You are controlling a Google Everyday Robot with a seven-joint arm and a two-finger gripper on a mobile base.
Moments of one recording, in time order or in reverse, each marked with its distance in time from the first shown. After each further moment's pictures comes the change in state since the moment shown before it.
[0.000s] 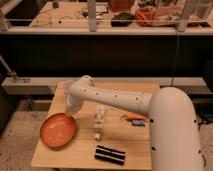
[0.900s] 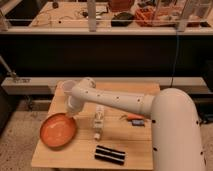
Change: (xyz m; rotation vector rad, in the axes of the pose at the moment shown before) arm -0.004 0.004 0.003 0.014 0.008 -0.009
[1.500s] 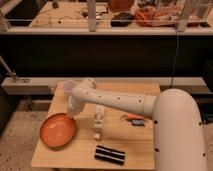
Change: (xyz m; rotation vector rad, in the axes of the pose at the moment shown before) arm -0.001 0.002 -0.004 0.005 0.014 -0.004
